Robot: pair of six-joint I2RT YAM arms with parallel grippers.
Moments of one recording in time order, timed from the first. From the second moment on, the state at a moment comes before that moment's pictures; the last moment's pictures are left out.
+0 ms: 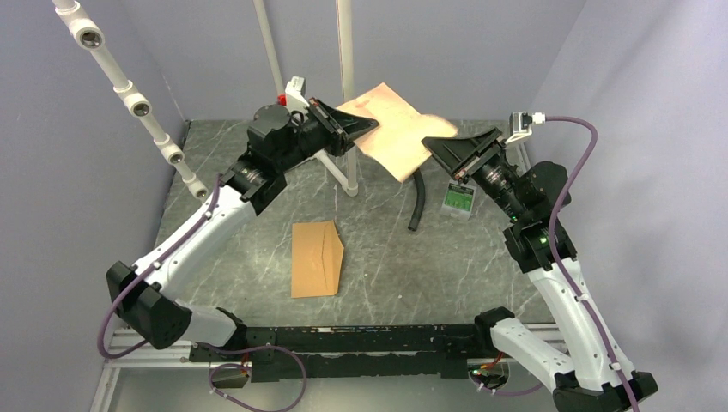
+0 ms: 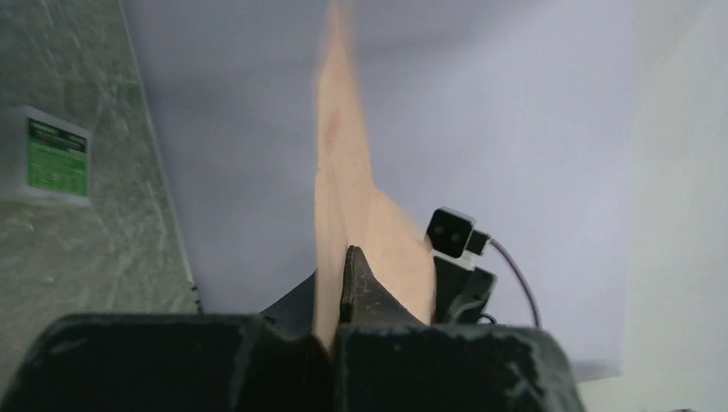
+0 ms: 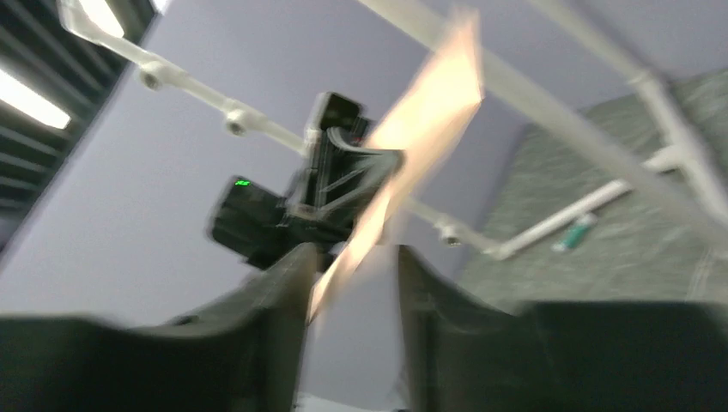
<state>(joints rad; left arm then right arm) -0.60 1.39 1.41 0.05 0.28 -1.44 0.33 0.86 1.07 0.04 -0.37 1.15</state>
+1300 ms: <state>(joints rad) -0.60 1.29 1.56 -0.04 0.90 -0.60 0.33 1.03 1.41 -0.10 -0.72 0.72</state>
